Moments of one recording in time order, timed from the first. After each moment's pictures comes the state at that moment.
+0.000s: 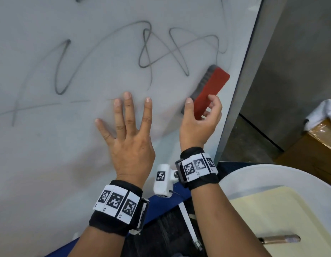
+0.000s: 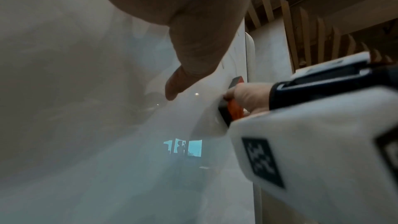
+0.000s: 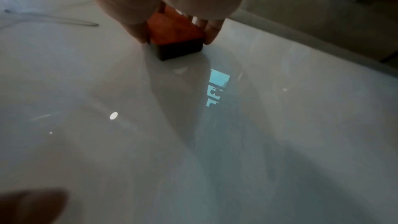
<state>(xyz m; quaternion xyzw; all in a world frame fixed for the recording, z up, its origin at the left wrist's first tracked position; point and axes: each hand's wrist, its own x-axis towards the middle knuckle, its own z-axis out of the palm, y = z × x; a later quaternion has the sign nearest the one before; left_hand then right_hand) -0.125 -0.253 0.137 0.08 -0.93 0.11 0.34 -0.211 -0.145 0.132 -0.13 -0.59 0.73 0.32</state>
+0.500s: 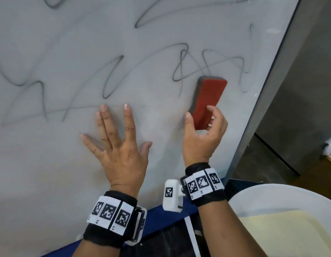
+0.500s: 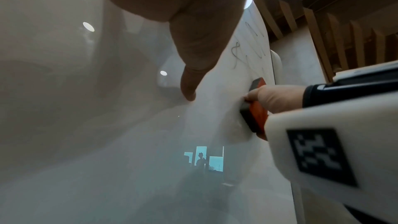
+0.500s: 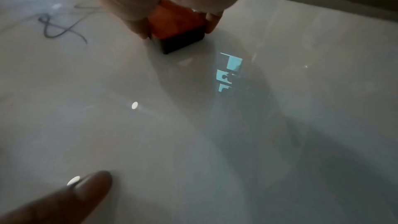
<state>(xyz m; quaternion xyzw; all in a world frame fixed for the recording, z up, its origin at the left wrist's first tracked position) -0.090 -0.297 0.153 0.20 -0.91 0.05 0.37 -0.189 -0.175 0.135 0.00 -0.65 0.66 0.39</state>
